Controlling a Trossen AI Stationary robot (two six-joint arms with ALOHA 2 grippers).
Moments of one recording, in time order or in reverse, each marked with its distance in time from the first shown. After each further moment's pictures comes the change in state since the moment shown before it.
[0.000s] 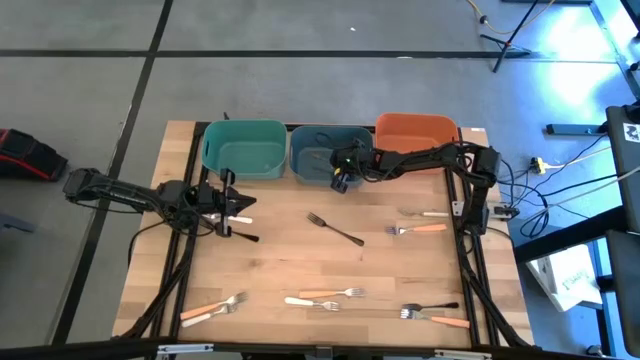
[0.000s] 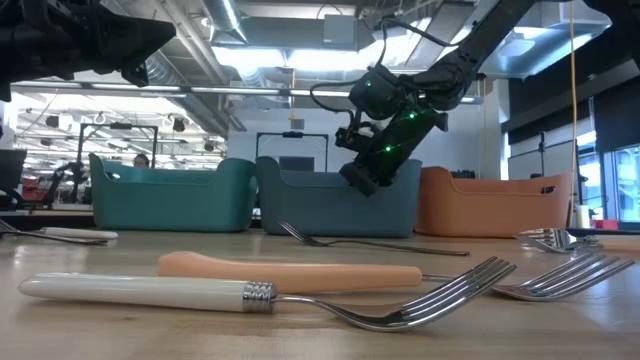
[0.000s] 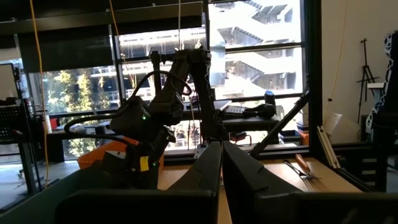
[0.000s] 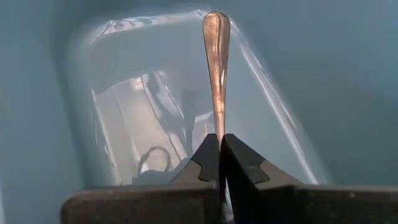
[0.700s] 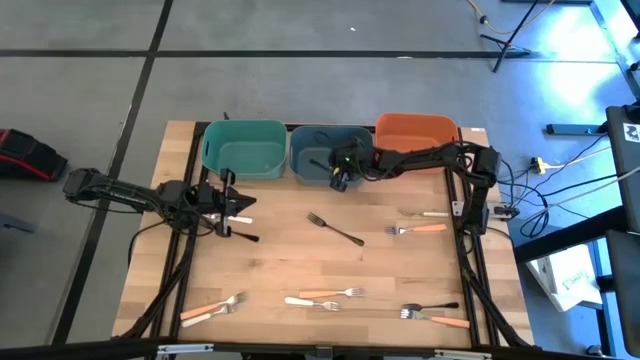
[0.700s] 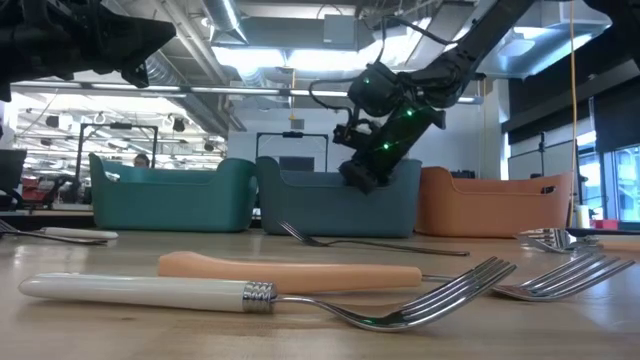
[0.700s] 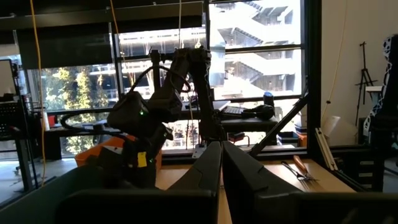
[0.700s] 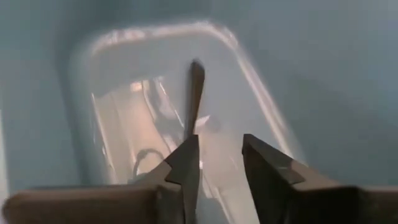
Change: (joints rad) left arm 0.000 0.000 0.000 0.000 0.000 -0.021; right arm 0.002 -0.002 0.029 -0.013 0.000 -0.037
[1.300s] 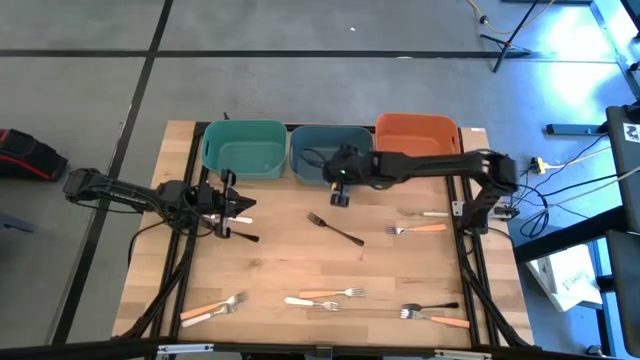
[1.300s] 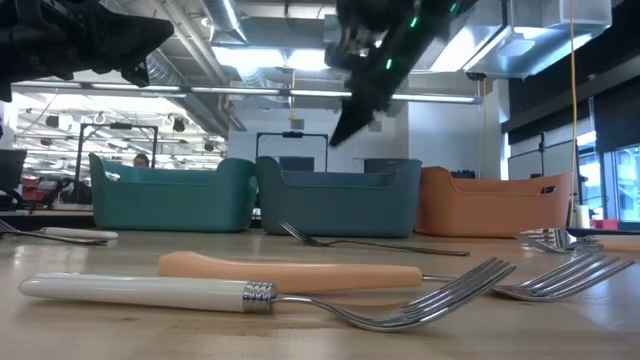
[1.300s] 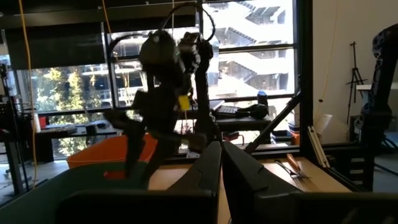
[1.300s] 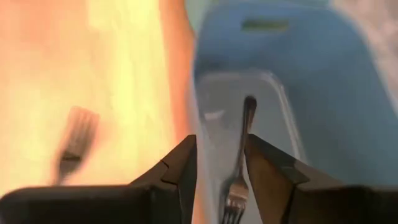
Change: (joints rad) left arm 0.000 0.000 0.000 -0.003 0.029 0.000; right arm 0.212 -0.153 0.250 -0.493 0.026 0.004
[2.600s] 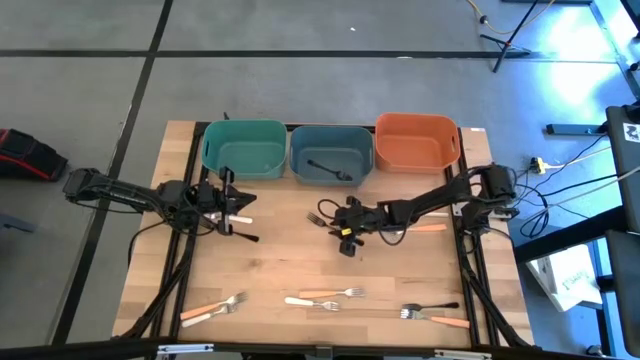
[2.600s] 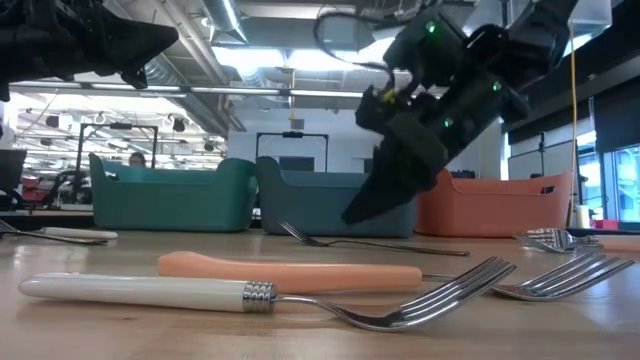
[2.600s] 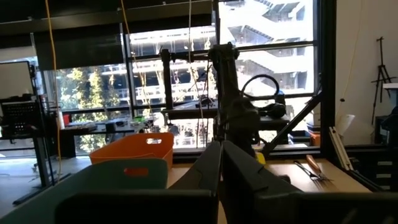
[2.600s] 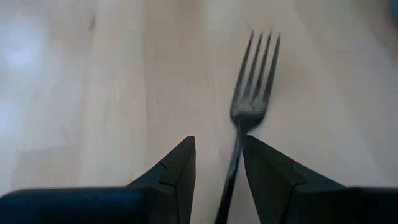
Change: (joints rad) left arm 0.000 0.000 0.000 0.003 -0.075 0.021; right arm 0.235 0.078 -0.518 0.707 -0.136 0.394
